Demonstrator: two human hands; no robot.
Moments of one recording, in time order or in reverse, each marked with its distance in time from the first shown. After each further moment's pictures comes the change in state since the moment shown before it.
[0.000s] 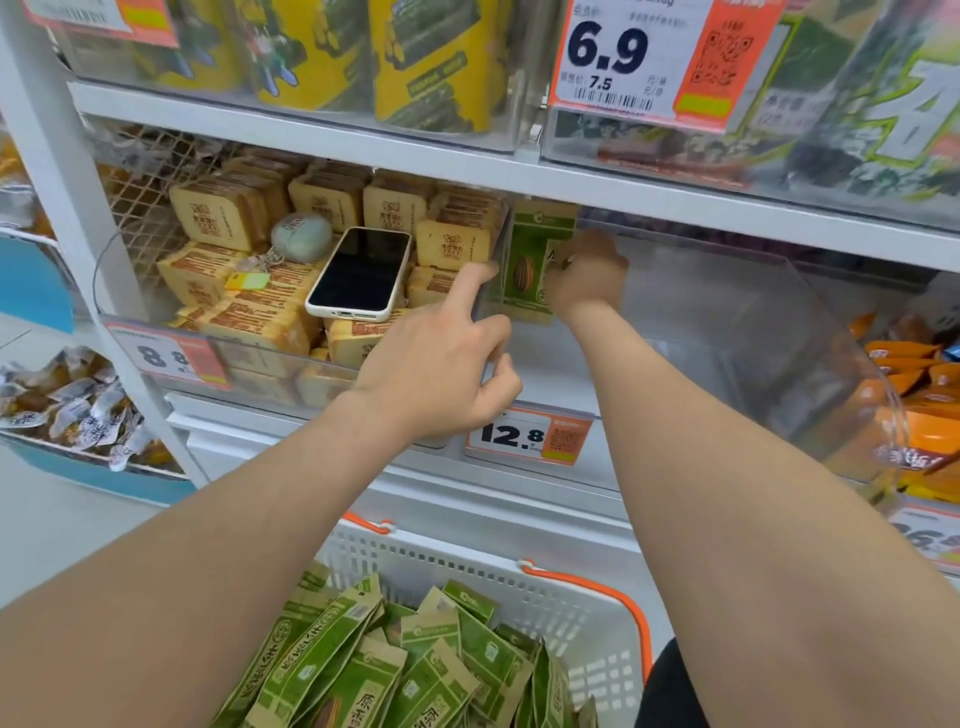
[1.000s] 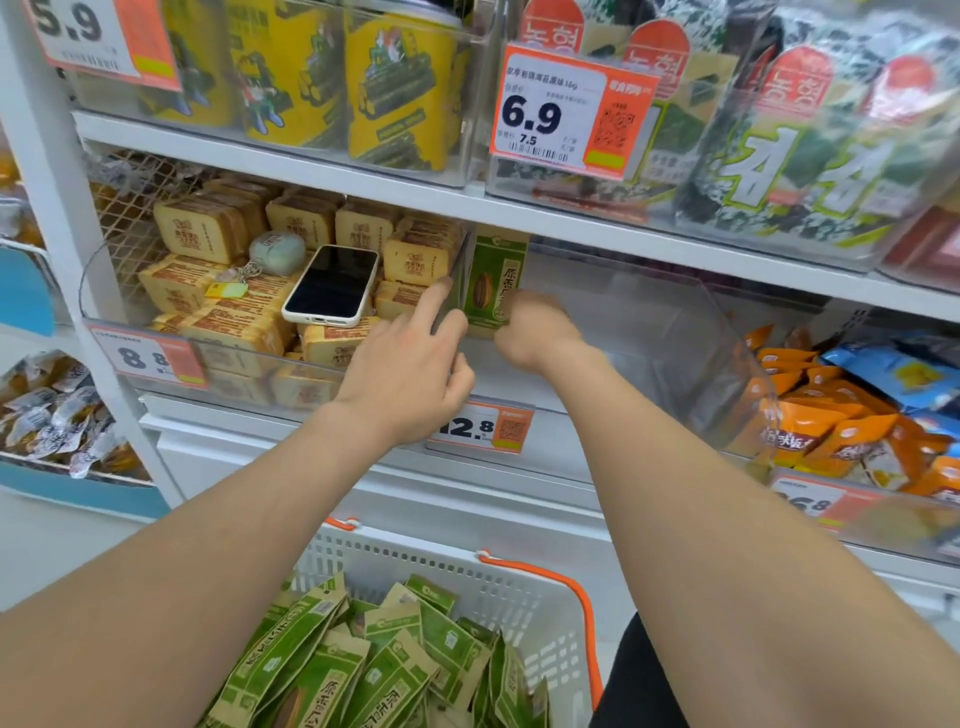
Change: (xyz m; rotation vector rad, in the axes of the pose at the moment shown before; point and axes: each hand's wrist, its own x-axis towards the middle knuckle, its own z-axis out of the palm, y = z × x) left_hand -0.006 0.018 0.003 0.102 0.003 -0.109; right_hand -0.064 -0.004 -0.051 -0.259 -0.425 -0.179
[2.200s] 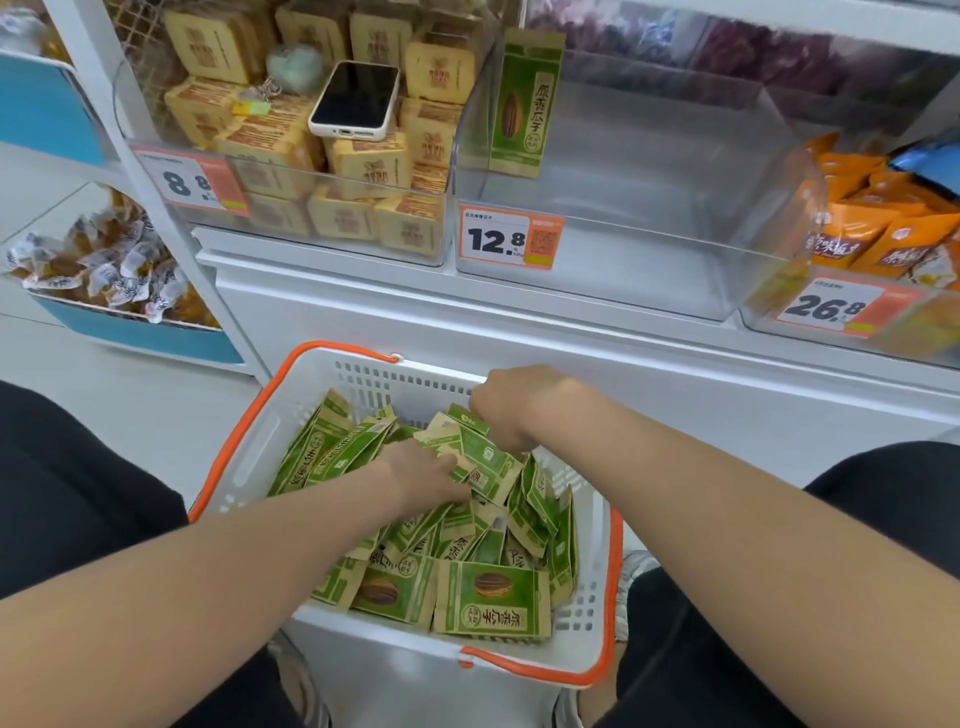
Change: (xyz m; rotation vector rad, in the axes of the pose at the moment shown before) left_hand -0.237 0.056 0.089 0.333 -1.221 0.558; right_hand -0.203 -0.016 0.118 -0.661 -0.627 -0.384
